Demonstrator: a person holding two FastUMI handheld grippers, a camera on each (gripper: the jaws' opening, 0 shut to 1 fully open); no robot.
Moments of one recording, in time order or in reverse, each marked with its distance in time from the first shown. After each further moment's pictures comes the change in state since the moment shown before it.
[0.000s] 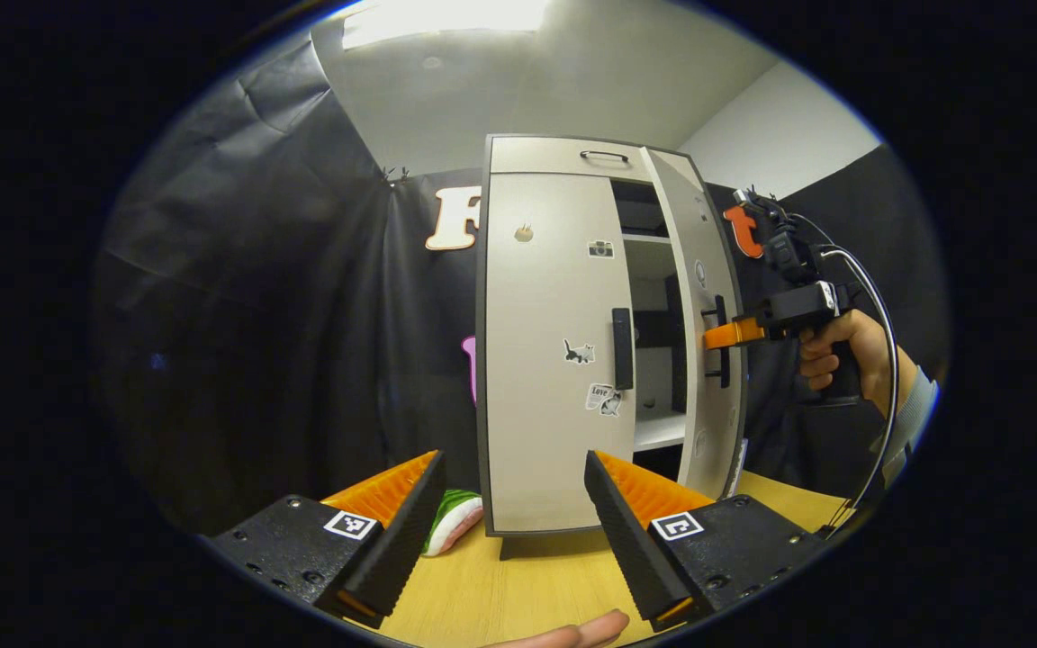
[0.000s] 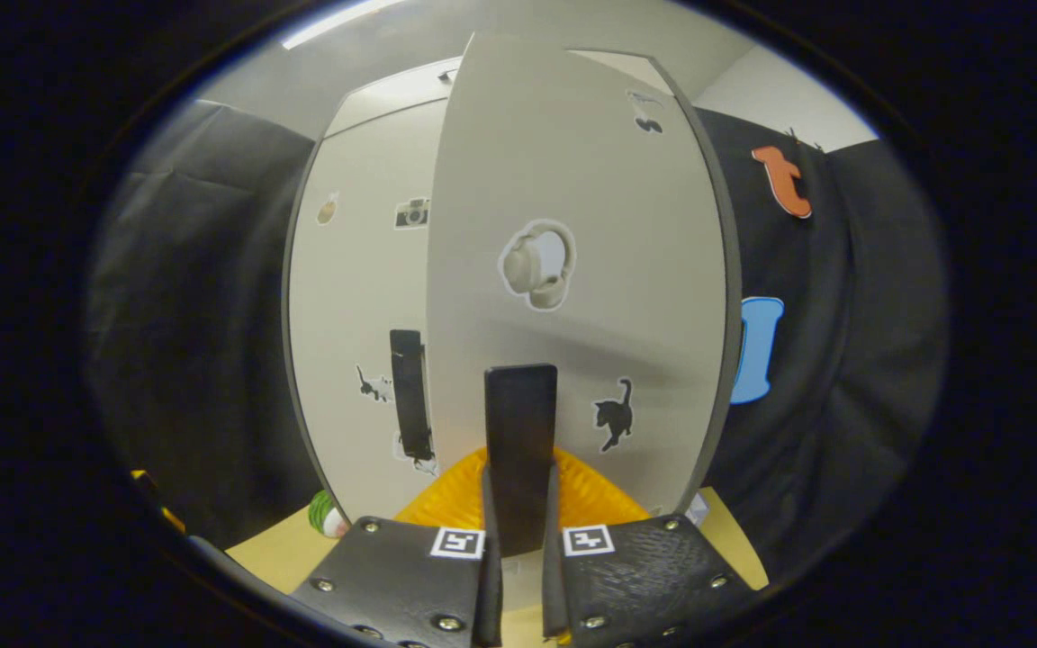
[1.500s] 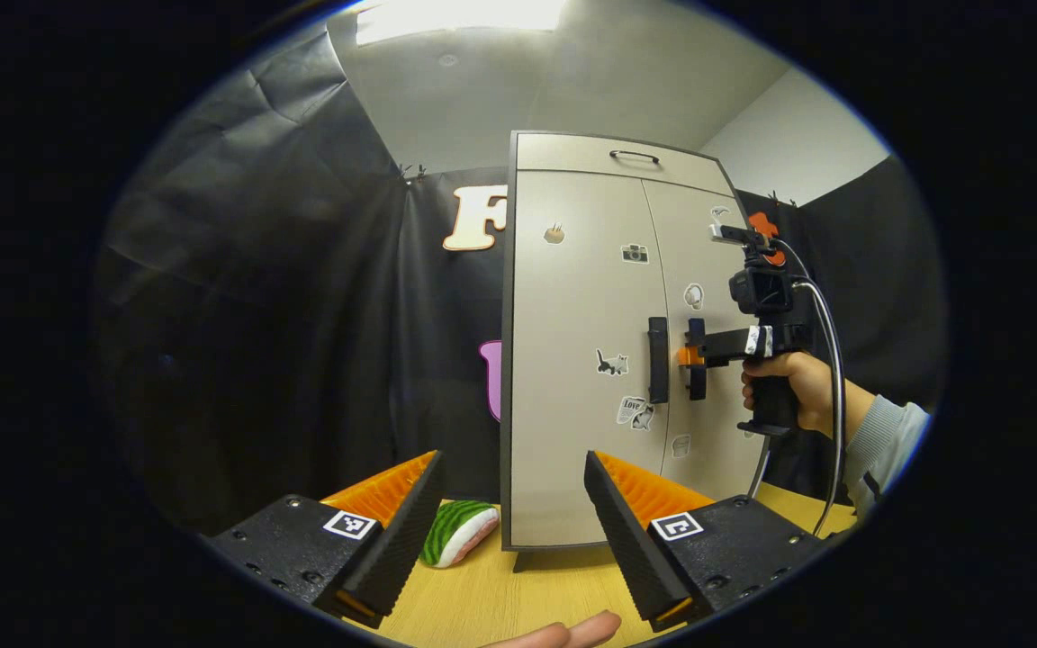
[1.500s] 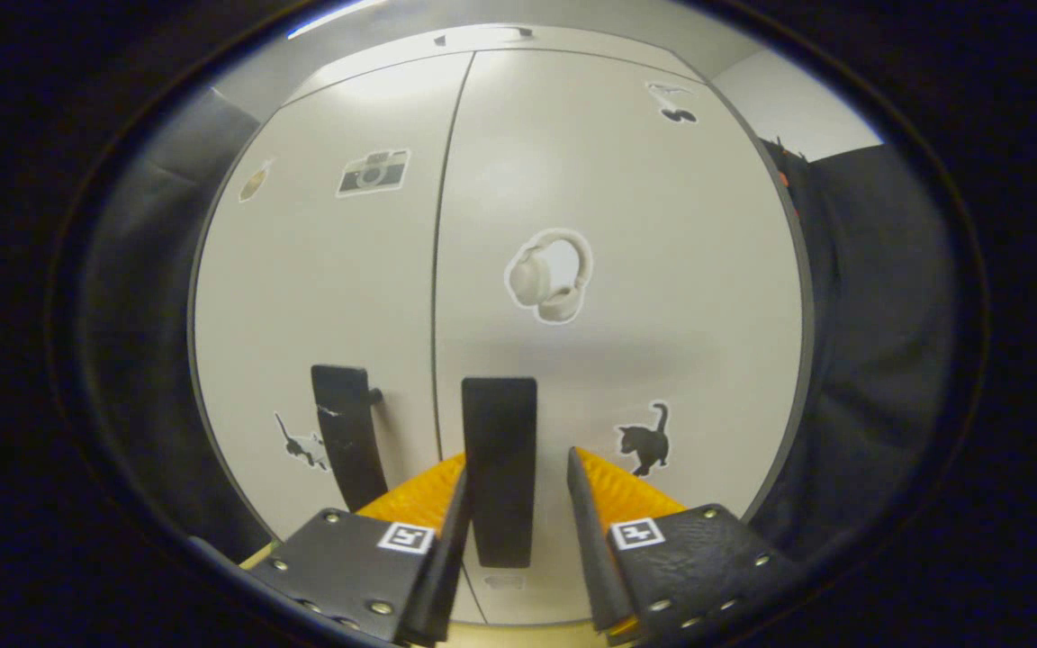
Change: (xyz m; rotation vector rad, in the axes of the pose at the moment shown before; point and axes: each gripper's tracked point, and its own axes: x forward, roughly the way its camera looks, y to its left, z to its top) left arm 0.036 0.042 0.001 -0.025 -0.002 0.052; right arm 0.059 0.014 0.000 0.027 -0.060 -0.174
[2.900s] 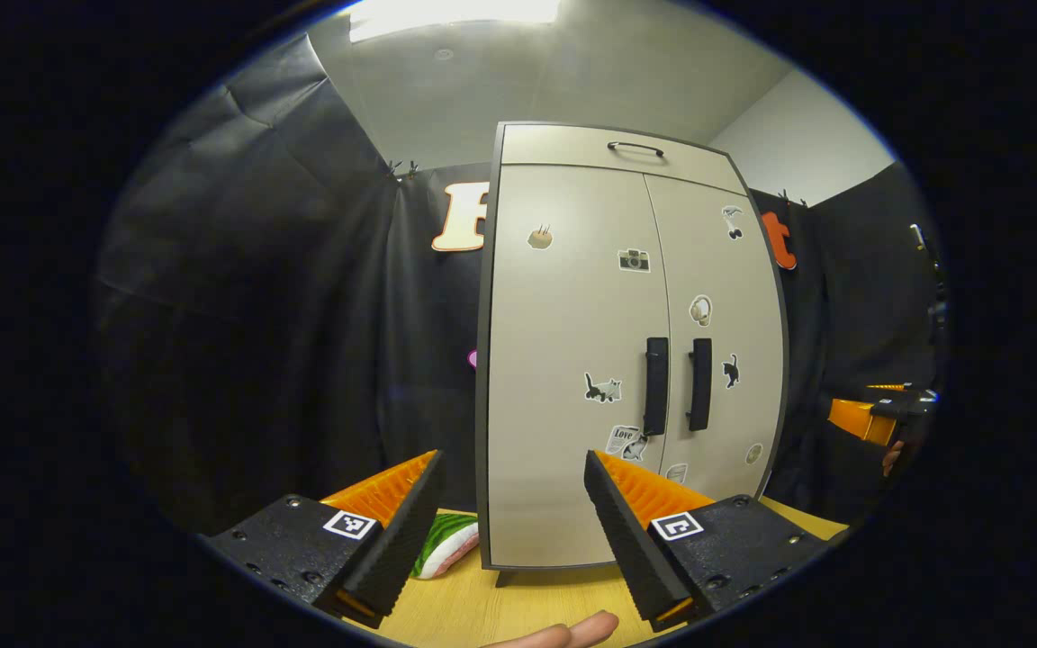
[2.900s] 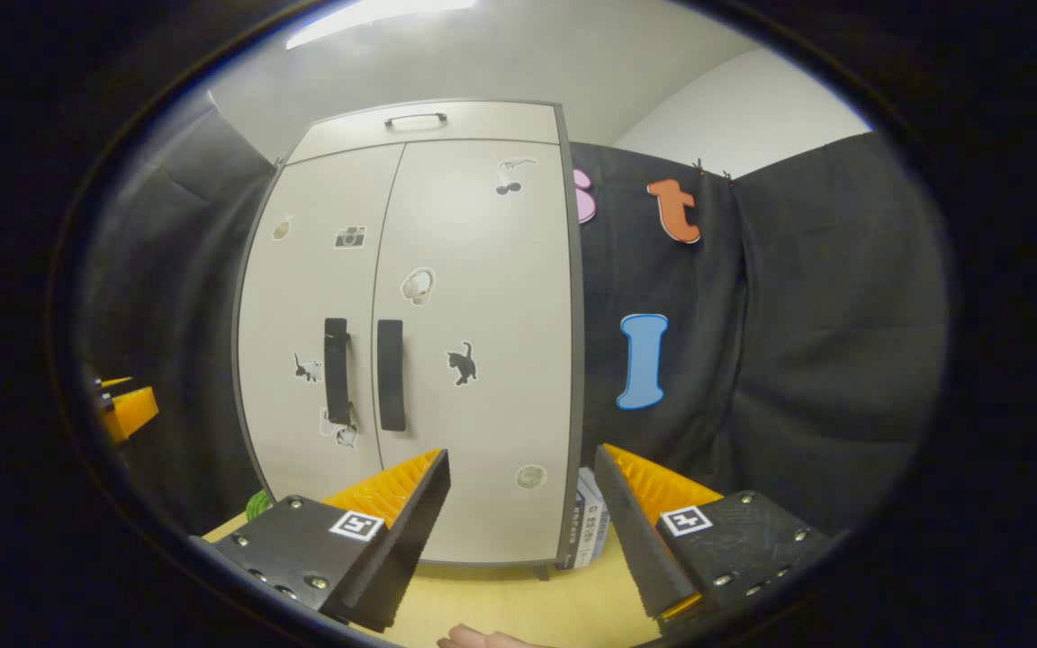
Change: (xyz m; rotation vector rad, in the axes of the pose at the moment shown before) left arm 0.058 -0.034 0.028 0.000 0.011 0.014; right arm -0.179 -0.135 -0.023 -0.004 -0.091 -0.117
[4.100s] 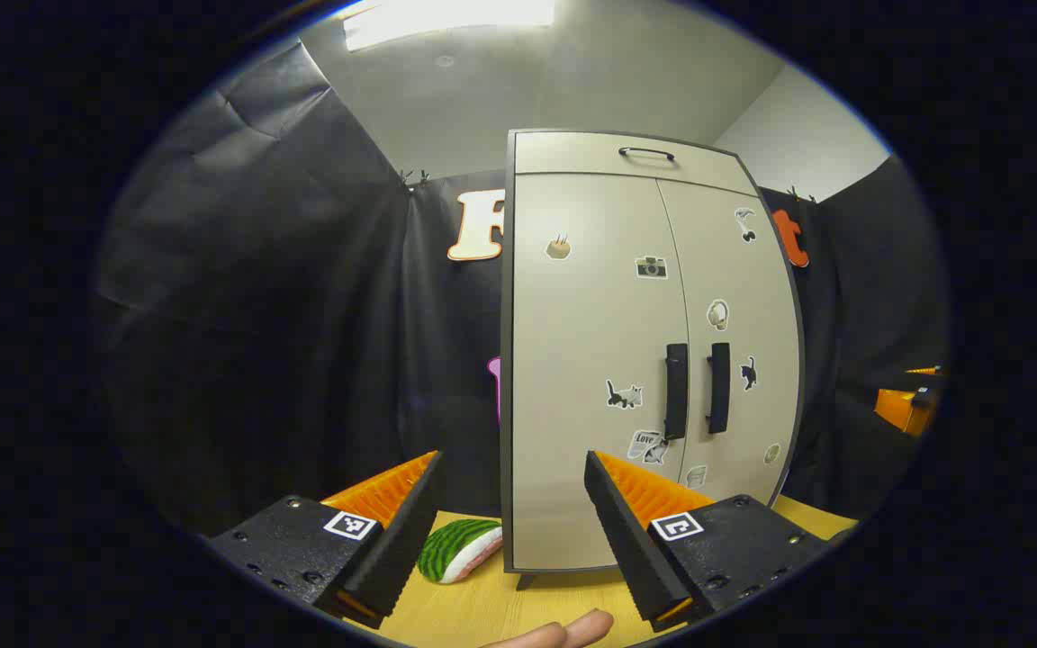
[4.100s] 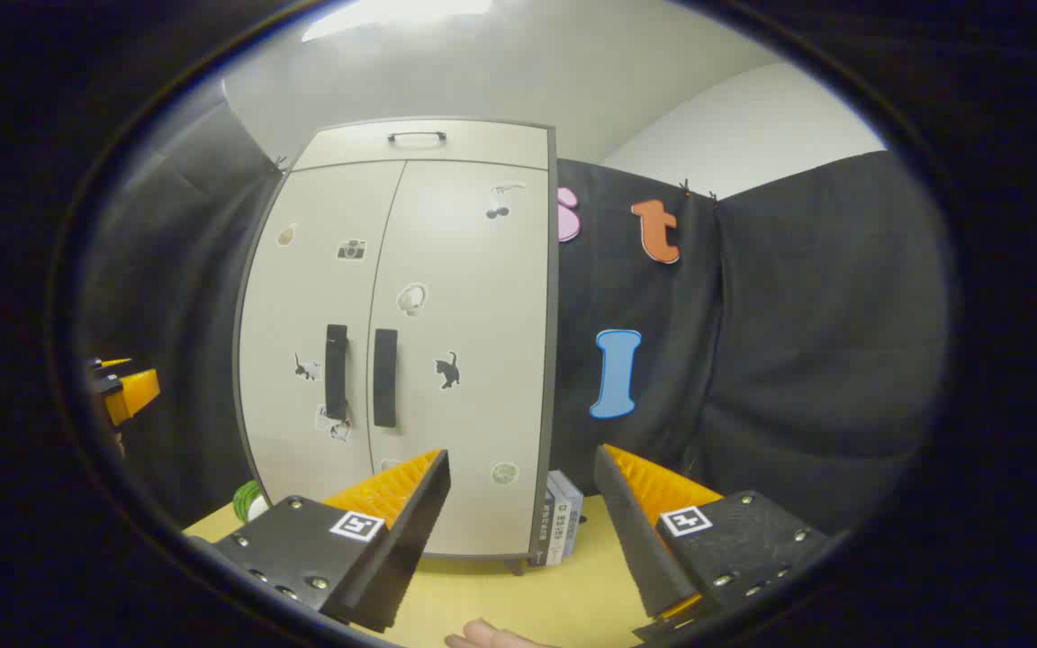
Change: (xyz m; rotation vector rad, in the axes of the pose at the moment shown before) left arm -0.008 0.018 0.017 0.028 -0.015 0.046; right arm -0.061 -0.026 0.012 -0.064 -0.034 -0.073
